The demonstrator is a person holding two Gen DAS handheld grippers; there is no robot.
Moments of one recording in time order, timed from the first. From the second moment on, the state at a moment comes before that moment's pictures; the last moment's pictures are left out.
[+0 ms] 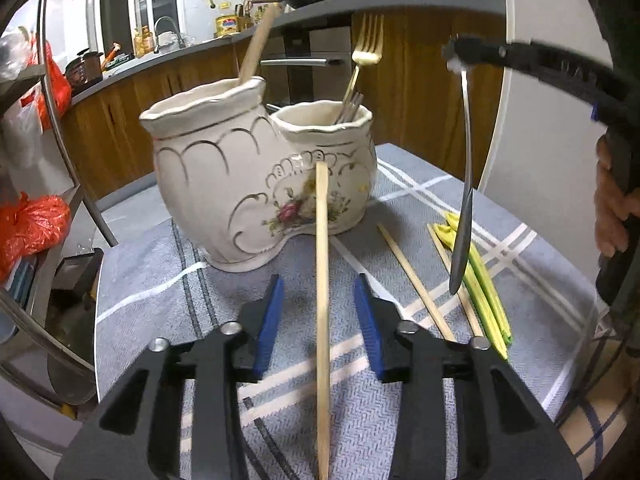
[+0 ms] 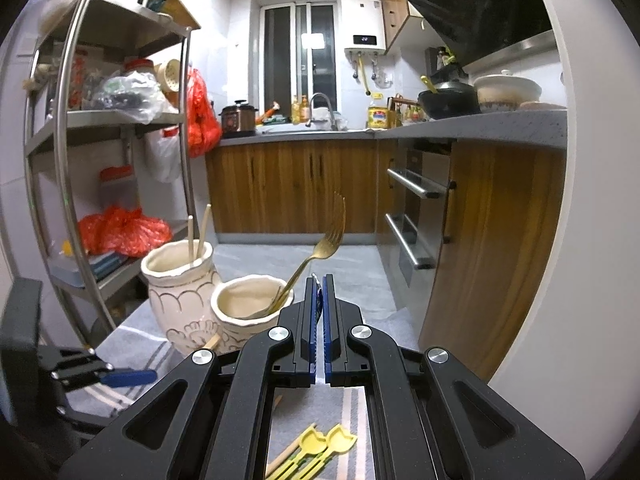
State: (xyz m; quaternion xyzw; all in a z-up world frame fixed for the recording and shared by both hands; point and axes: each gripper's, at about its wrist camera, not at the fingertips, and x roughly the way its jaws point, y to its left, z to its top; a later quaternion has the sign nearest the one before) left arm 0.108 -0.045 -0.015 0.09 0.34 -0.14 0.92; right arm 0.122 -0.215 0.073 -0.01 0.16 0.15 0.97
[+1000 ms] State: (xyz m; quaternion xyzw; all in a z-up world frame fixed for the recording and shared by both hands) left arm 0.179 0.024 0.113 -0.05 0.06 -0.10 0.99; right arm 0.180 -0.194 0.148 0.01 0.04 0.08 1.00
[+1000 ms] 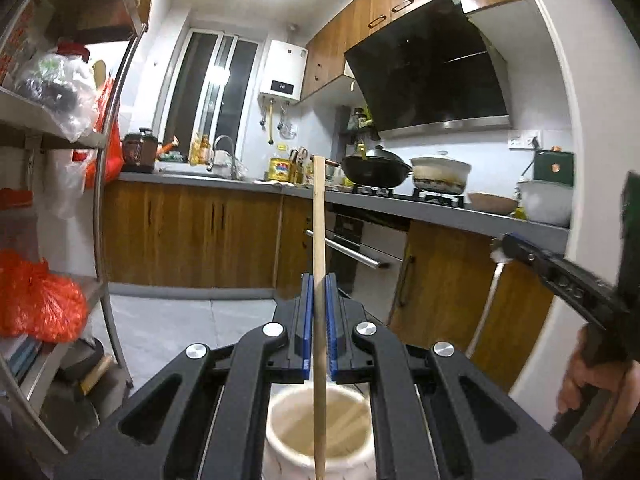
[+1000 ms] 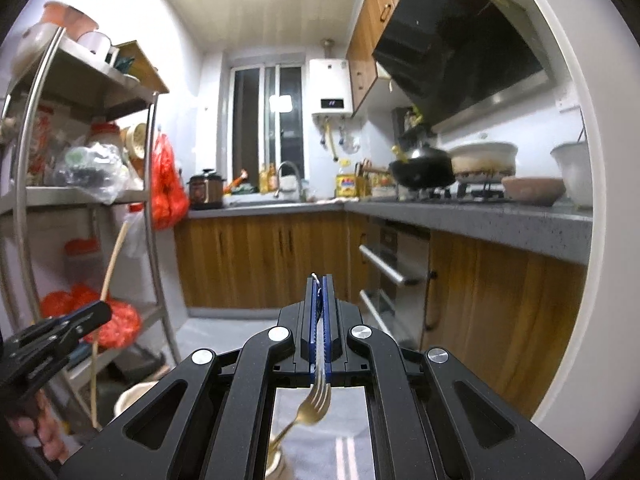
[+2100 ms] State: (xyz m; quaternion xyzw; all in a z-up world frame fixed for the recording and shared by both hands) left arm 0.198 0.022 0.047 0.00 0.17 -0.06 0.98; right arm 0.228 -0.115 0.071 -0.13 0.13 0.20 0.96
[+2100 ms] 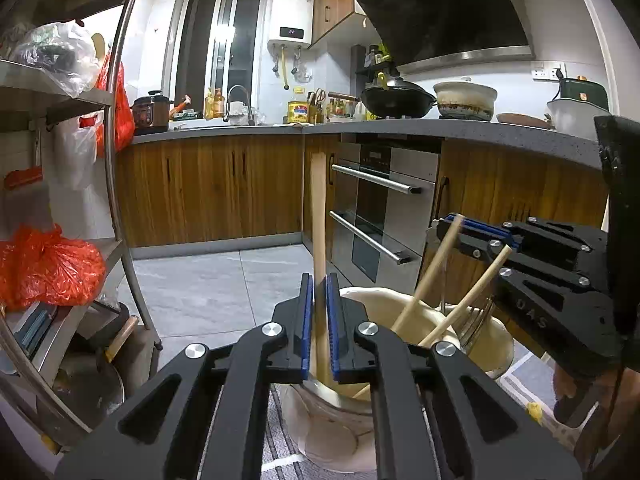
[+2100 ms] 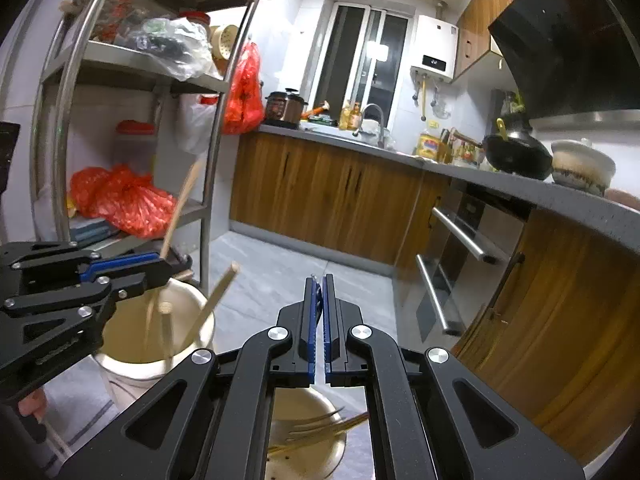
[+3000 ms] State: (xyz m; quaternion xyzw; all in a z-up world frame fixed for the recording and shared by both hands) left arm 0.147 0.026 0.064 -0.01 0.16 -0.05 0.99; right arm 0.186 -0.171 0.112 0.02 0.08 0.22 0.97
